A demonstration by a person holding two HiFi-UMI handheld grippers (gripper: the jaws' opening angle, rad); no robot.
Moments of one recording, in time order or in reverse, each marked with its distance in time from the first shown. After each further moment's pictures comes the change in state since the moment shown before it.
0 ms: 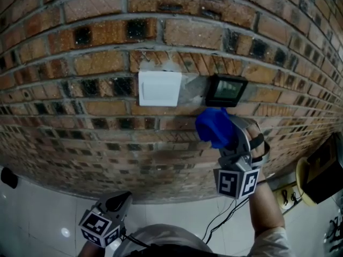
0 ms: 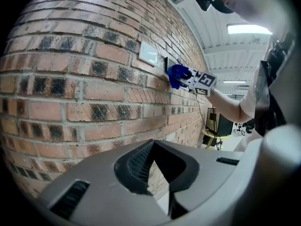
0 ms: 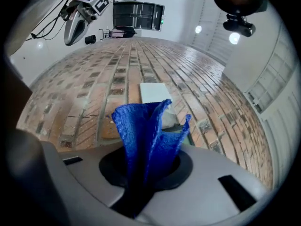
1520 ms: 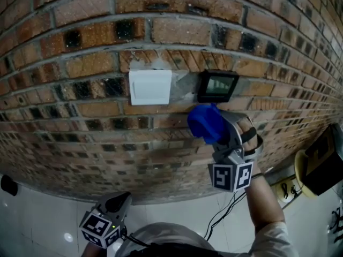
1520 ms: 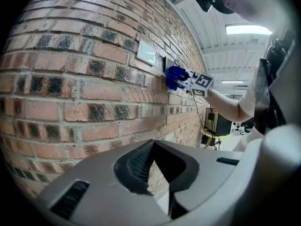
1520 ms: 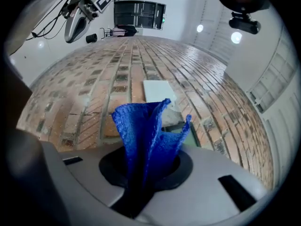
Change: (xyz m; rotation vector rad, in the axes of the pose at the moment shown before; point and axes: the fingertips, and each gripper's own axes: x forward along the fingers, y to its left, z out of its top) left arm 0.003 -0.003 -0.001 0.010 -0.006 -0.017; right arm 0.004 0.009 -0.005 -0.007 0.009 0.010
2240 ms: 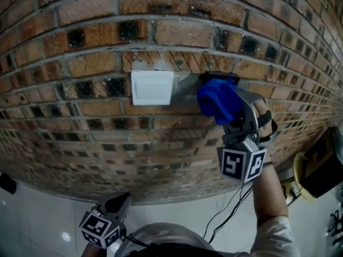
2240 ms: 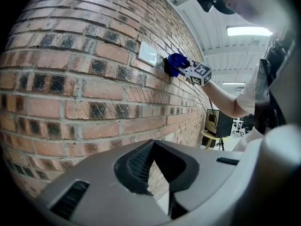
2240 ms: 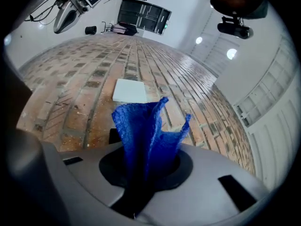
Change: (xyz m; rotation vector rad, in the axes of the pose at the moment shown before) left arm -0.001 -0.001 -0.003 -0.014 -0.009 0.008; right arm 0.008 -0.078 0.007 -0.083 -0.033 -0.165
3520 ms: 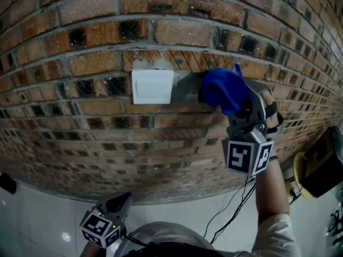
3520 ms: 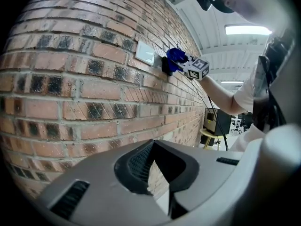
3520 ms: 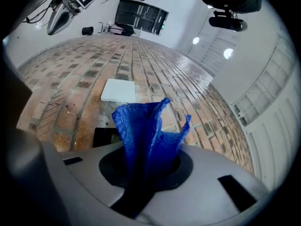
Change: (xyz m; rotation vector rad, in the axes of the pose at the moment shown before) left arm -0.001 -0.005 0.000 0.018 0.009 -0.016; right arm 0.006 -0.027 0.001 0.010 -0.011 -0.026
